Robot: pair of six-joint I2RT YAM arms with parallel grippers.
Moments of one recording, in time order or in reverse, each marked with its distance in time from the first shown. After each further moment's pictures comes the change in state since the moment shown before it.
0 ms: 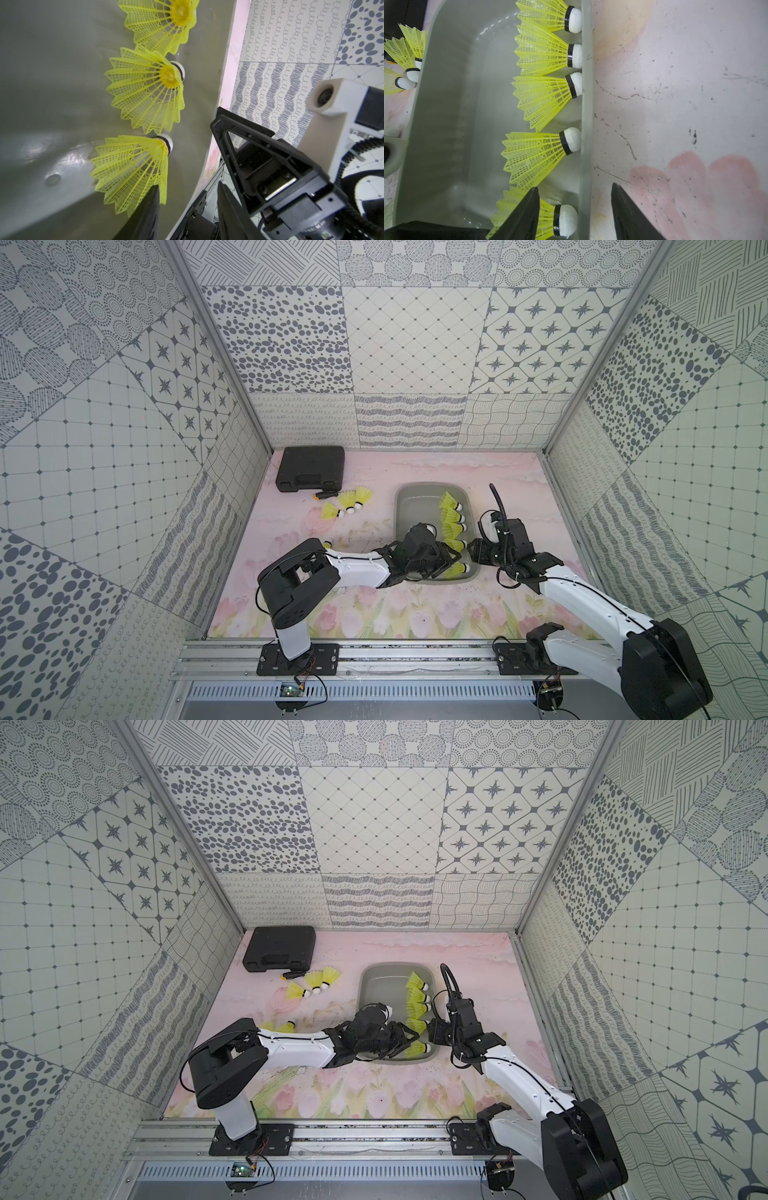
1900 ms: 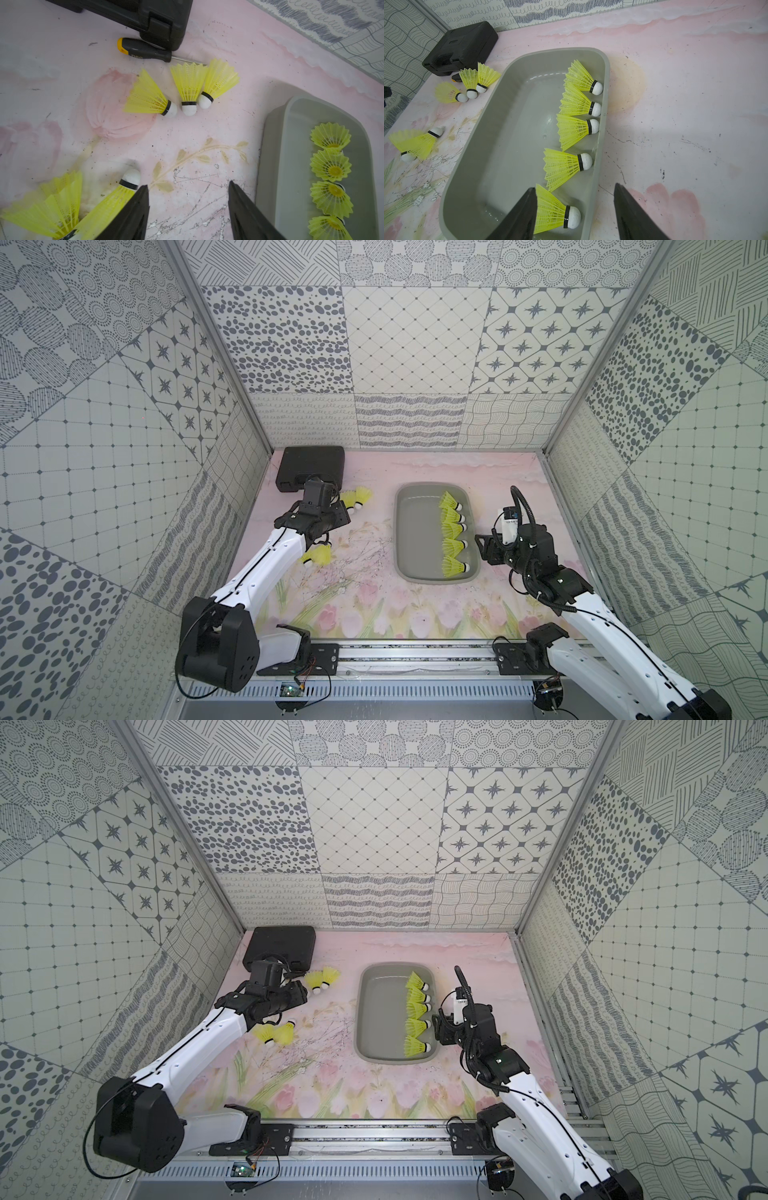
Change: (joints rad) left arm 0.775 -0.452 0.072 -0.833 -0.288 0.857; right arm -0.002 -0.314 0.000 -0.054 0.012 -0.166
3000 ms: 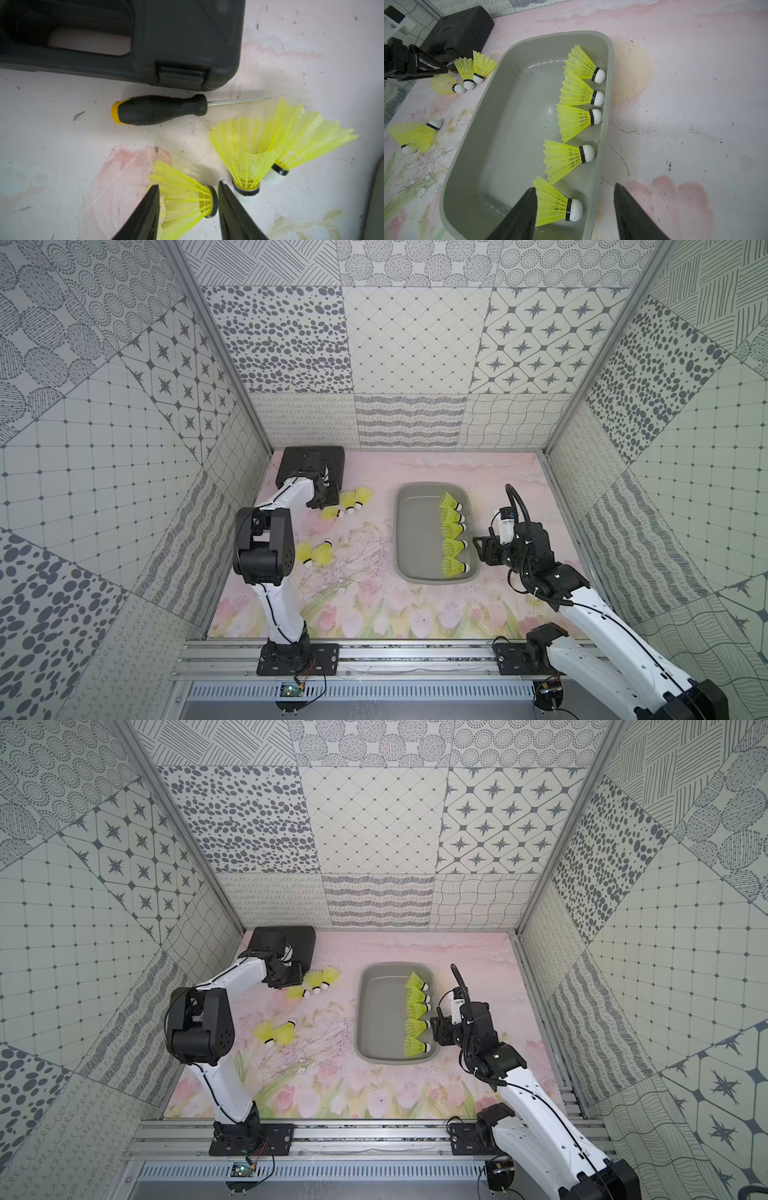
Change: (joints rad) left arm 0.163 0.616 0.462 -0.102 0.092 0.330; right arm 0.000 0.045 0.016 -0.026 -0.021 0.013
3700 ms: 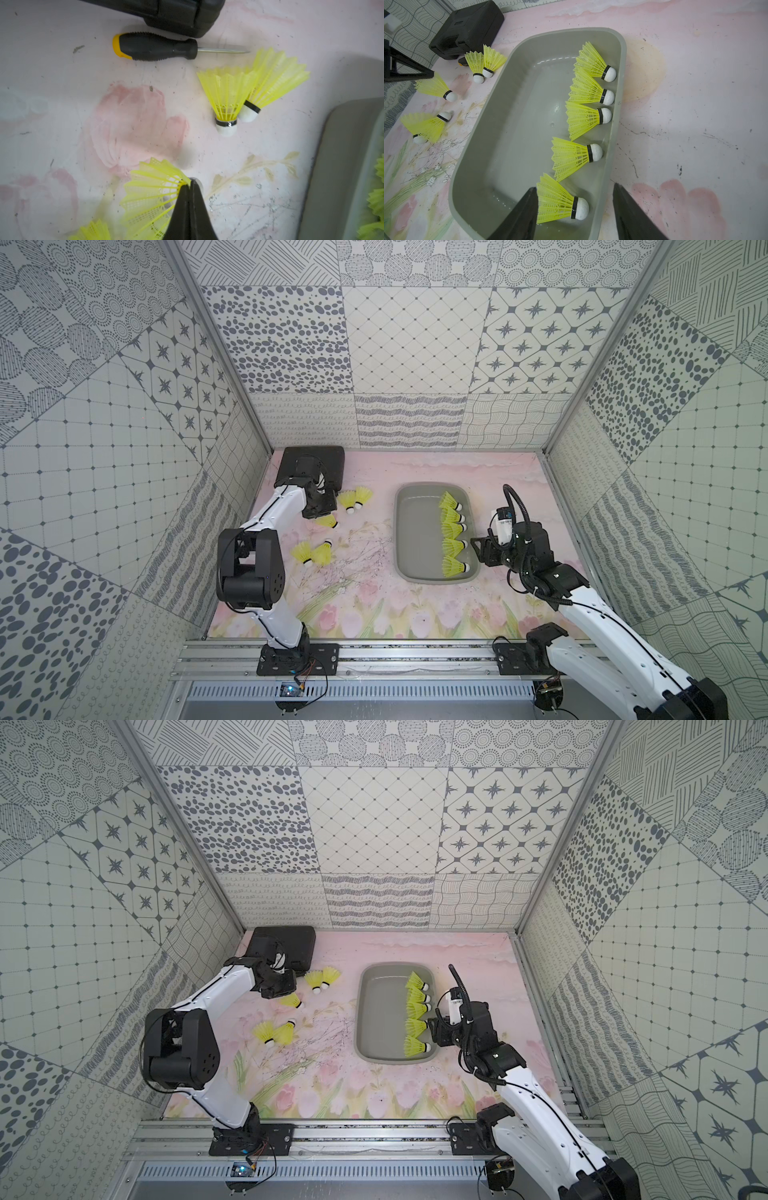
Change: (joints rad) left arm 0.005 -0.254 -0.159 -0.103 0.110 -0.090; right arm 0.001 0.004 0.000 0.018 -0.063 -0.042
